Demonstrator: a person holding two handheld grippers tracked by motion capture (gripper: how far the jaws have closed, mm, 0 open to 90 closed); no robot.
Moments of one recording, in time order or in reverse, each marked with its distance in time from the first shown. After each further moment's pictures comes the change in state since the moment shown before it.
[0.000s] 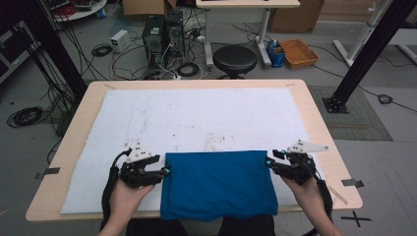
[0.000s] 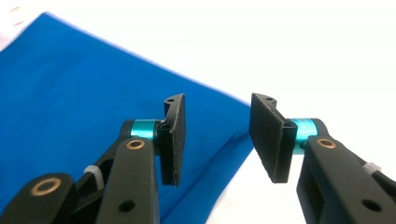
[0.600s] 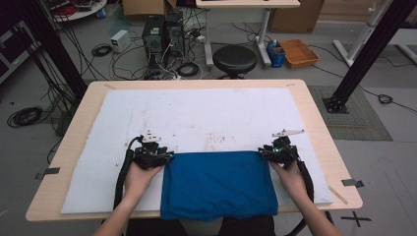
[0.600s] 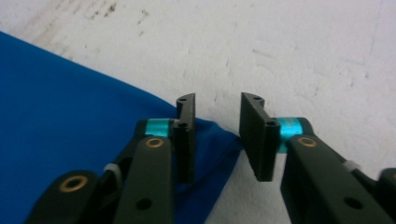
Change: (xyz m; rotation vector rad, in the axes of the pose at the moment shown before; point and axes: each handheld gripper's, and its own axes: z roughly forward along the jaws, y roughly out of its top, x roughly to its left) left arm 0.025 0.000 0.057 0.112 0.037 -0.040; right arm -0.027 0.002 0.070 0.160 -0.044 0.092
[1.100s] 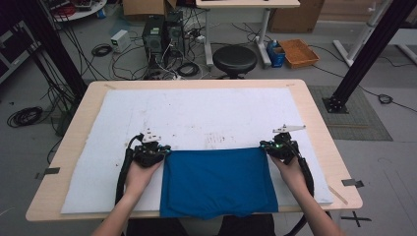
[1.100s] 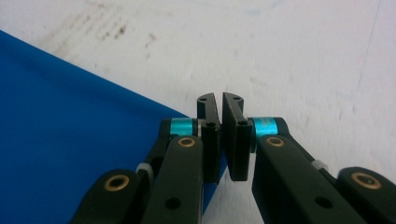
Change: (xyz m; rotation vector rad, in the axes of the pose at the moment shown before) left arm 0.007 0.012 0.000 -0.050 0.025 0.052; right arm -0.003 0.017 -0.003 -0.048 0.027 -0.037
